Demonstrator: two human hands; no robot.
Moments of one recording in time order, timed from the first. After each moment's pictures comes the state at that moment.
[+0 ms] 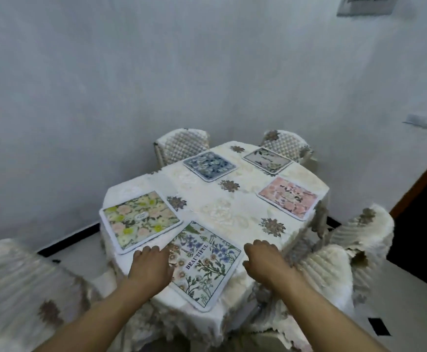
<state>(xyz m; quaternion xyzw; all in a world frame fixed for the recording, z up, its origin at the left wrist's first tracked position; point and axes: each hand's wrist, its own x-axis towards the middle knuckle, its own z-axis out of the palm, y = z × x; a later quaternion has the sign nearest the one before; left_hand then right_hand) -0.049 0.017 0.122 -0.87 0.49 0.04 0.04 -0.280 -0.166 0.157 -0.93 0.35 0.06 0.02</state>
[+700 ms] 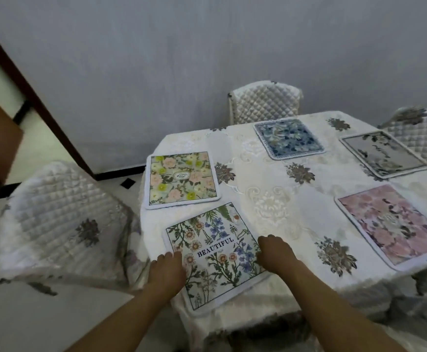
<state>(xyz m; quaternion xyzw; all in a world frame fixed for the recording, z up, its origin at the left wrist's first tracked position) -0.079 -0.071 -0.014 -0.96 0.19 0.21 0.01 -0.165 -0.351 0.016 -0.95 0.20 0.20 0.10</state>
